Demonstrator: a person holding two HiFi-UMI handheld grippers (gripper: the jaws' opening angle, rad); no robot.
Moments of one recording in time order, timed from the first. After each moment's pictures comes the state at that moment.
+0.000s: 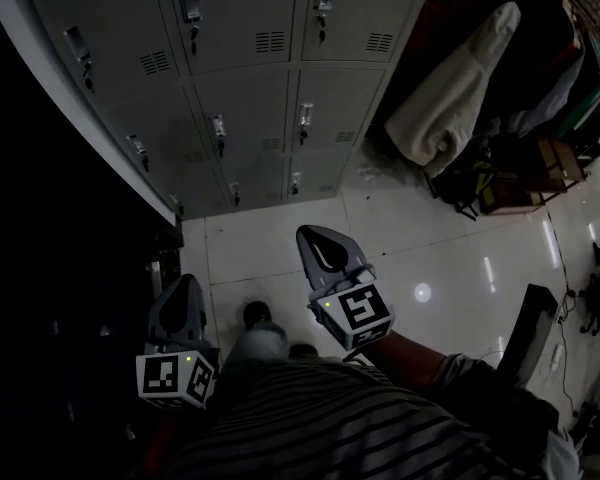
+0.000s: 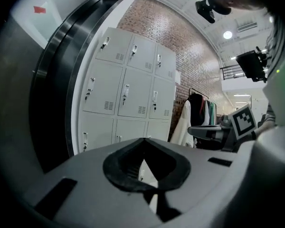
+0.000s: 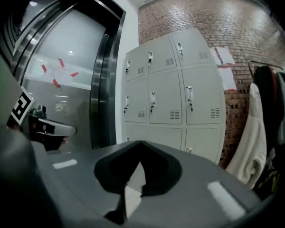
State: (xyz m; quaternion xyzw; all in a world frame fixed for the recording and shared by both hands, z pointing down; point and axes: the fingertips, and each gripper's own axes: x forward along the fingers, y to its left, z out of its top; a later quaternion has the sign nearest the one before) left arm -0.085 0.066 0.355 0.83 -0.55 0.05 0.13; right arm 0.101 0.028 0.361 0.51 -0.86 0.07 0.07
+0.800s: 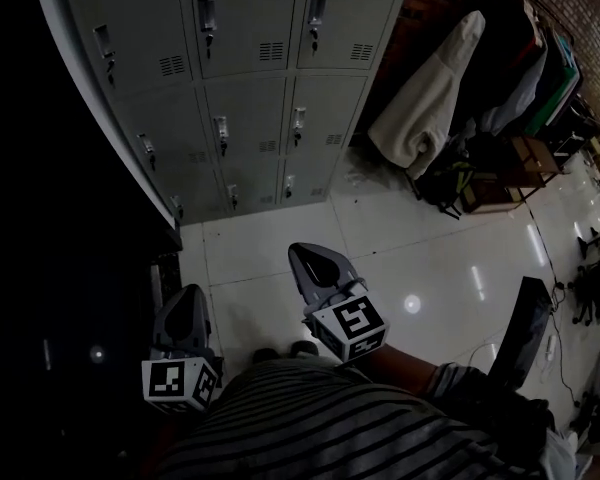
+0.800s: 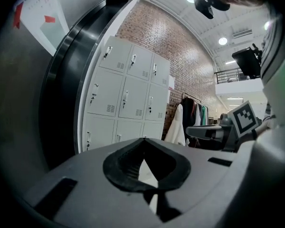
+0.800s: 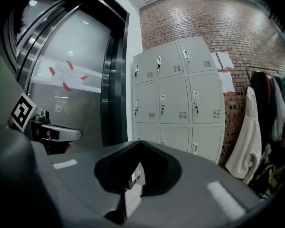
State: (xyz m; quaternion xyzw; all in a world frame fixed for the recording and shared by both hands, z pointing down) left arm -0.126 0.168 0.332 0.85 -0.52 0.04 0.12; right arm 0.042 0.143 0.327 0.51 -0.85 0.08 0.07
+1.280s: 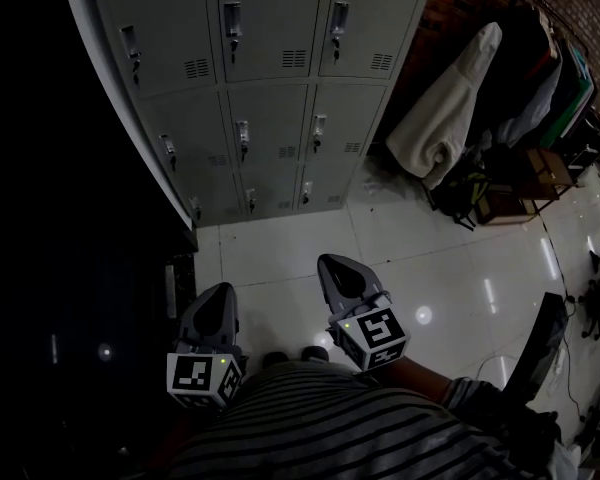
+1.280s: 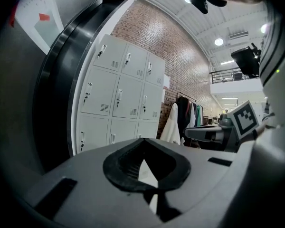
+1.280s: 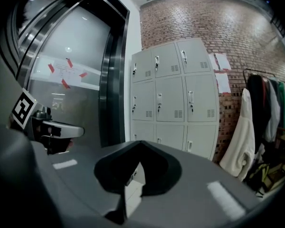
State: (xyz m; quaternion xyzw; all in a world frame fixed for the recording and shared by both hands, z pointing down) left arm -0.111 0.175 0.337 0.86 -0.49 0.05 0.12; right arm 0.053 0.160 0.333 0.53 -0.84 0.08 0.09
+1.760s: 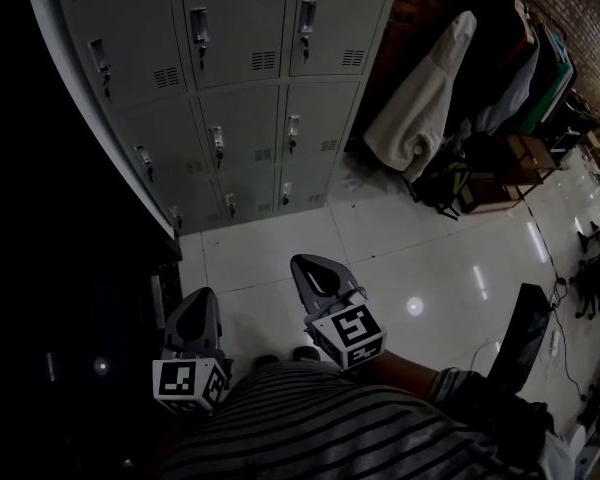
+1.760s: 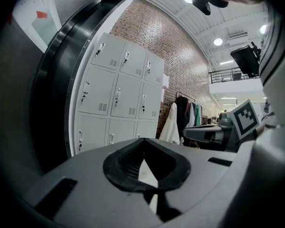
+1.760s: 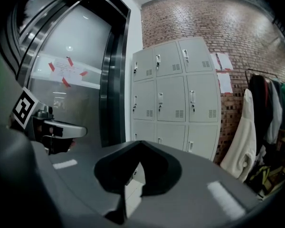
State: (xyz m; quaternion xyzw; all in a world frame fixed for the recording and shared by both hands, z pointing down) left arm -0.108 0.165 0.333 0.86 -0.49 0.05 0.11; right arm 0.046 0.151 0.335 0.52 -0.84 0.08 0.09
